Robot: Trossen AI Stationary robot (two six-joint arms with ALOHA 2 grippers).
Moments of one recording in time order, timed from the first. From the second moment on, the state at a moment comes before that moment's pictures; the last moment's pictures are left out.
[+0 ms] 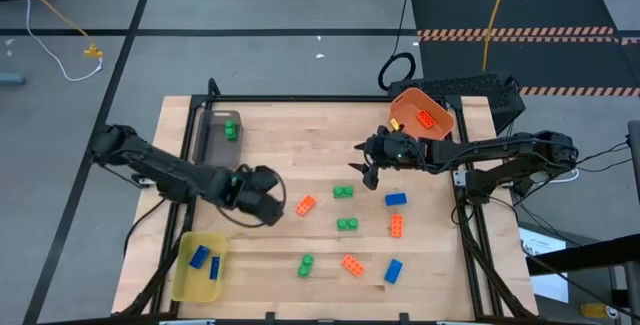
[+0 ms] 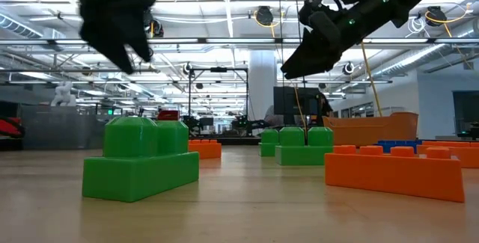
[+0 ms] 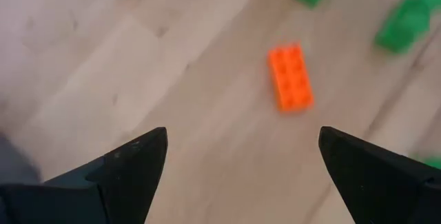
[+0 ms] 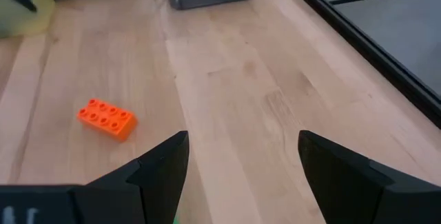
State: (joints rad) left arm -0.32 1.40 1.02 -0.82 -0.42 -0.92; right arm -0.14 1.27 0.64 0.10 0.13 0.10
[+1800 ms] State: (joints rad) left arm -0.10 1.66 1.02 -0.14 -0.29 -0.32; right arm 0.01 1.75 0.53 0.52 0.10 0.00
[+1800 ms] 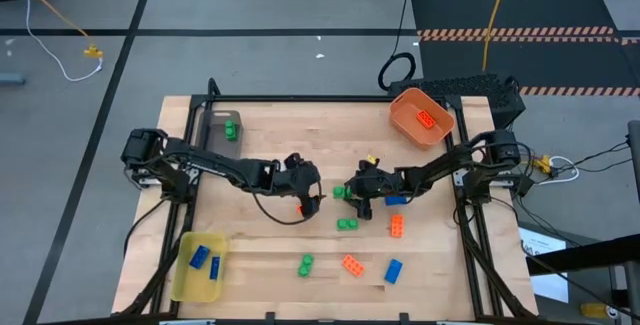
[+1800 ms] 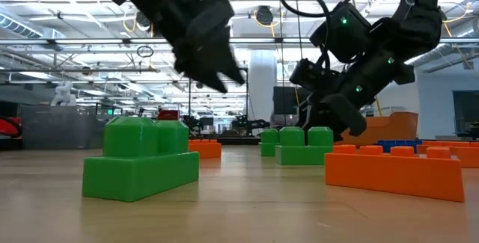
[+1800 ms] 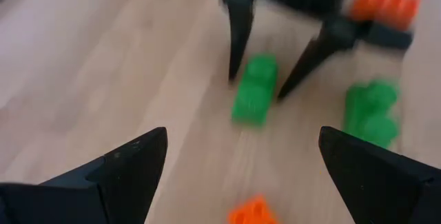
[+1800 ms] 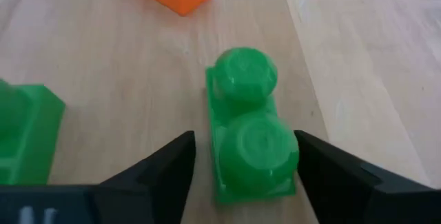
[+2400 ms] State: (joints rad) left arm -0.06 1.66 1.02 -0.04 -0.26 -0.17; right arm 0.01 1.69 0.53 0.58 0.11 -0.06
